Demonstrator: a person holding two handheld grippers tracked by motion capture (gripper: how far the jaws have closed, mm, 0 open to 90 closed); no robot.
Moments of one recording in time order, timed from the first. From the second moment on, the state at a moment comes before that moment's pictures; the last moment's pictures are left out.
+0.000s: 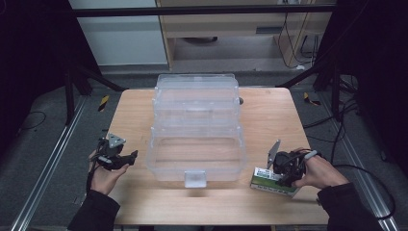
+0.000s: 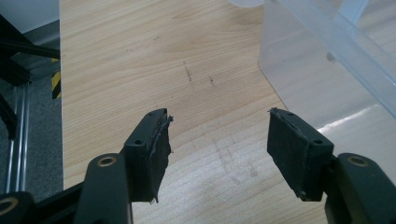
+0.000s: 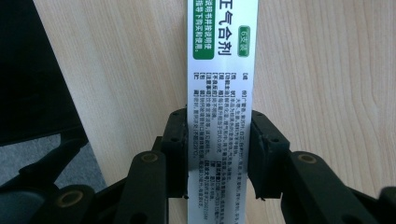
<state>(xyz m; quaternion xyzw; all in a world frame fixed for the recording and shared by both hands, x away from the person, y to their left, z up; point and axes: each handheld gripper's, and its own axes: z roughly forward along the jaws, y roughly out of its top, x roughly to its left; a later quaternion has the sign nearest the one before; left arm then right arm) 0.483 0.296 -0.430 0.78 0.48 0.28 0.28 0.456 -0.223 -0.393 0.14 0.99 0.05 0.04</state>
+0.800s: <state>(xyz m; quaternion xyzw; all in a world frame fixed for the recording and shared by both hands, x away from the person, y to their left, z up) 0.484 0.296 -0.431 0.78 0.48 0.27 0.28 0.446 -0.230 -0.334 0.13 0.99 0.07 0.06</state>
